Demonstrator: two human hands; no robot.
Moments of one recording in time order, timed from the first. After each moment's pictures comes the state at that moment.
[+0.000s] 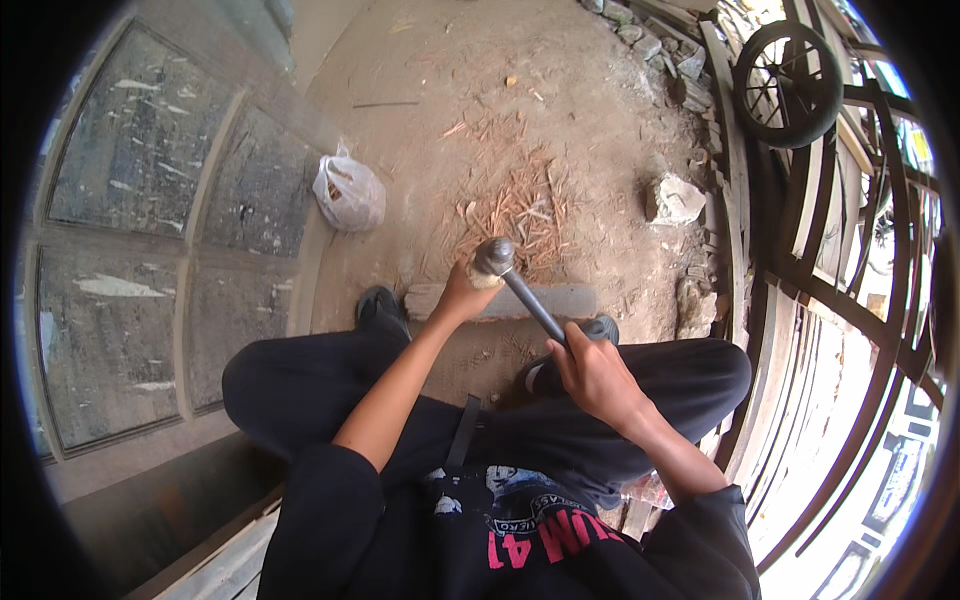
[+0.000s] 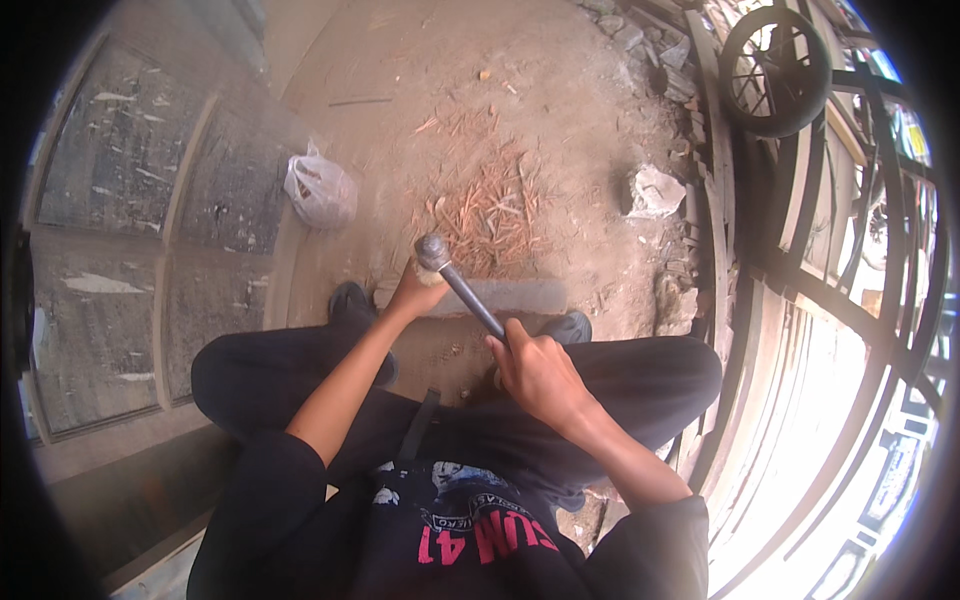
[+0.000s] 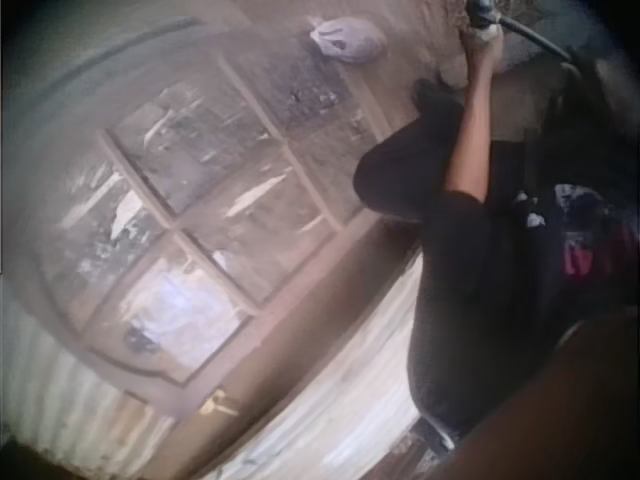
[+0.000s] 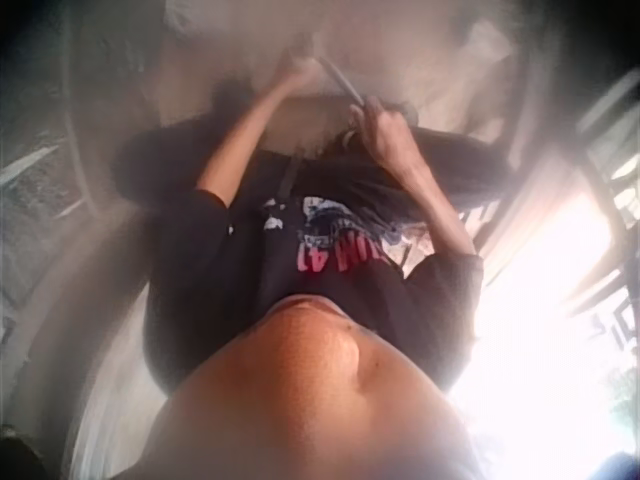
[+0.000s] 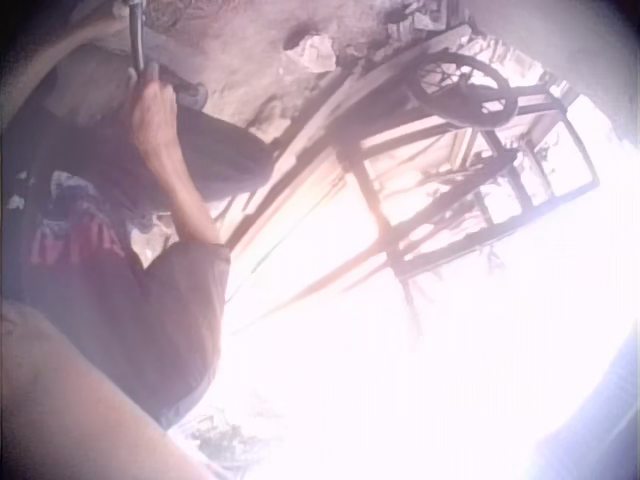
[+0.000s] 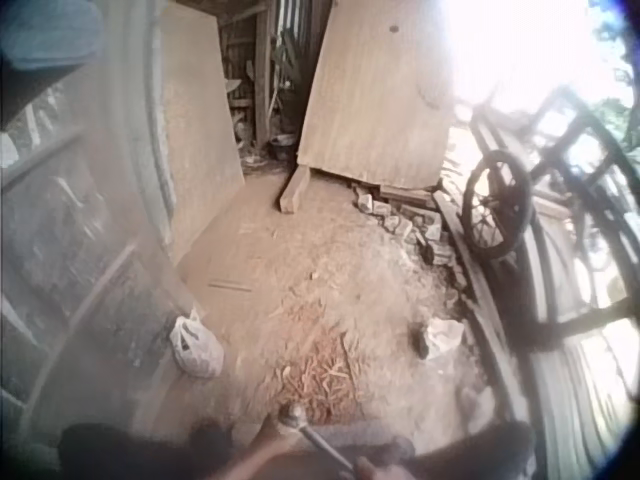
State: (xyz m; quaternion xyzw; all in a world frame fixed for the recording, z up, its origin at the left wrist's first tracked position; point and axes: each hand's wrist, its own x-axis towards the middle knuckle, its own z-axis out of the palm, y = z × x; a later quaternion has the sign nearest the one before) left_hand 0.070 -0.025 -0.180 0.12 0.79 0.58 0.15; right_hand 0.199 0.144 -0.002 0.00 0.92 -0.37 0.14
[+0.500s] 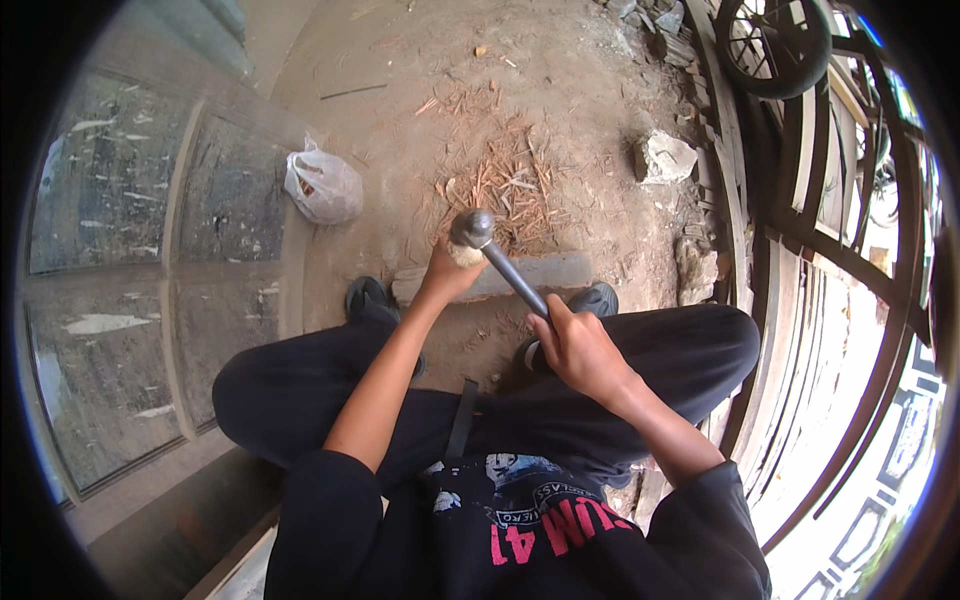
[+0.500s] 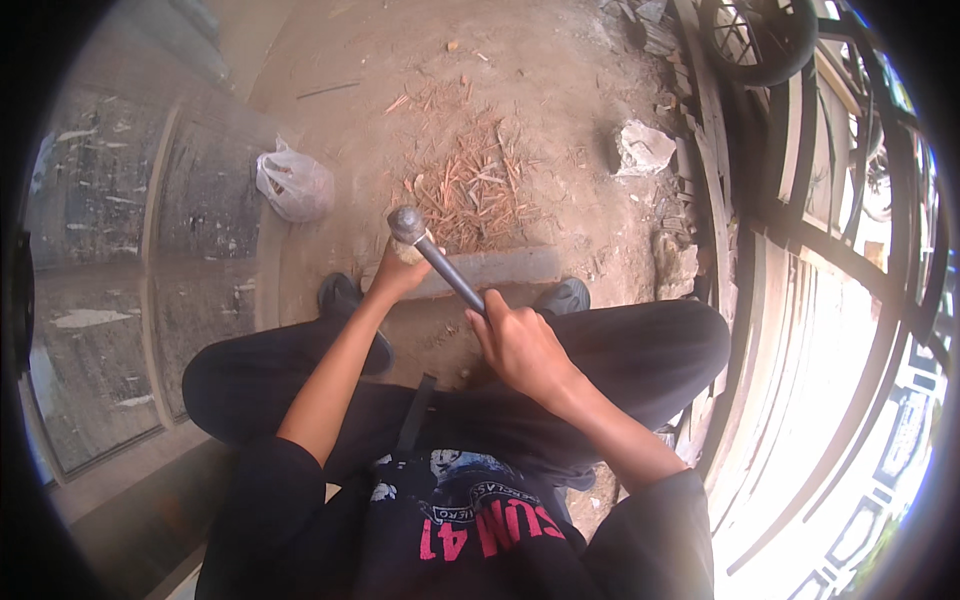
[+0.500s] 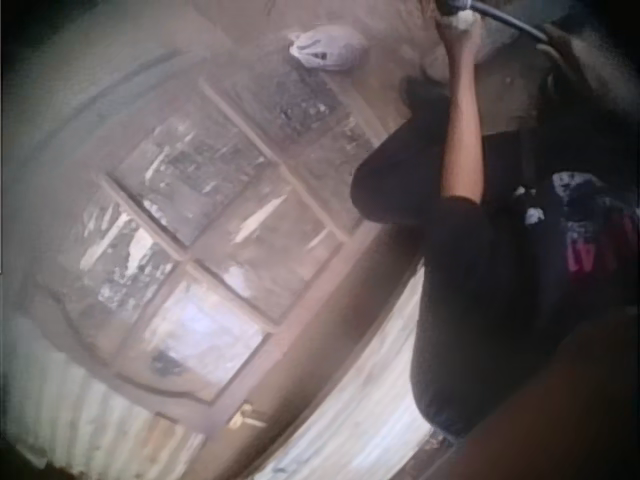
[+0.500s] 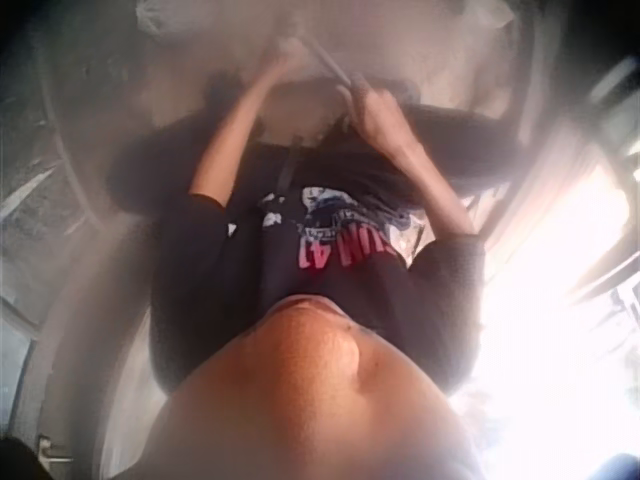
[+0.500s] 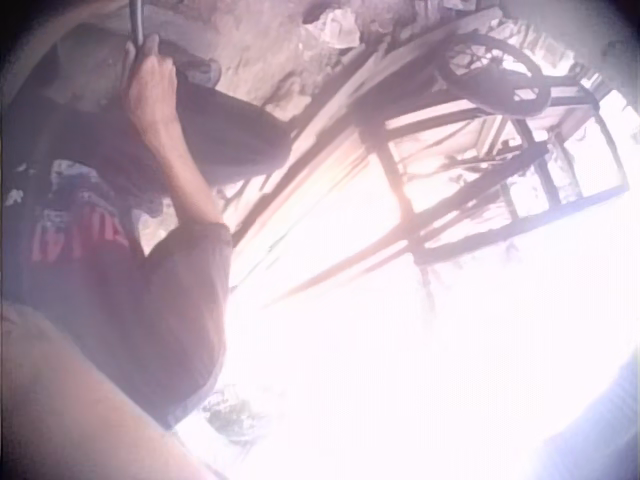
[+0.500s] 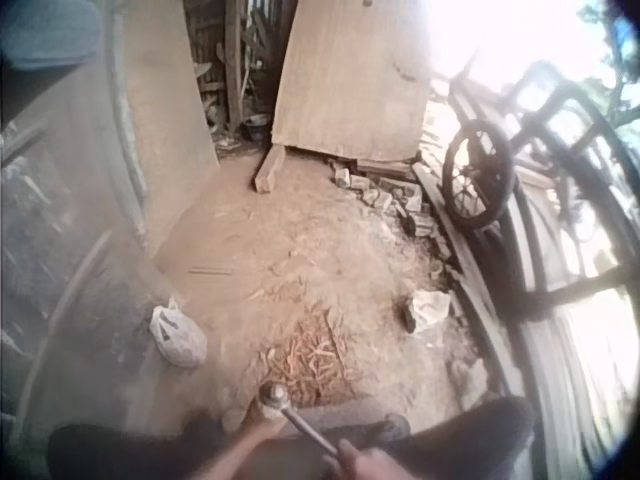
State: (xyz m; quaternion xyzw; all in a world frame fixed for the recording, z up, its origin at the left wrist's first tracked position) left_hand 0.065 -0.023 -0.186 0.16 0.76 0.60 0.17; right_hand 0.197 0.142 -0.029 0.02 0.92 -0.37 0.14
